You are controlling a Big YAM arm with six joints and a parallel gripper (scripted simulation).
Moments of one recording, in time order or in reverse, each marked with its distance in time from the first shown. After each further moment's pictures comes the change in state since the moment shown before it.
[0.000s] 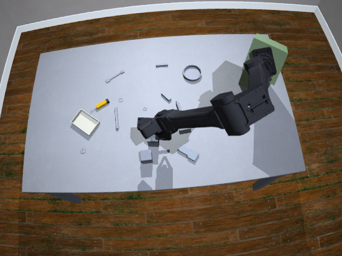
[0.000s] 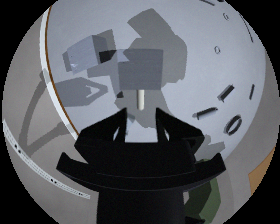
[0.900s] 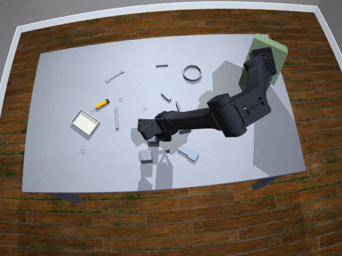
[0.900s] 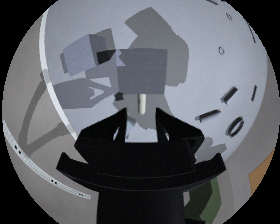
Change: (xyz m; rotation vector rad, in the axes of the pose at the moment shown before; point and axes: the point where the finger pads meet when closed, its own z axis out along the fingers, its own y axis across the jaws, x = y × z) arm 0.000 0.002 0.012 -0.004 0.002 0.003
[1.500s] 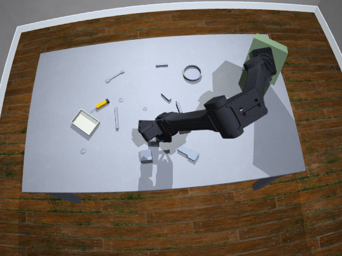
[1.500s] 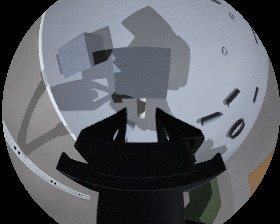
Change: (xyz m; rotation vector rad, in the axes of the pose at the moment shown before) arm 0.001 0.000 0.012 0.002 0.002 -0.004
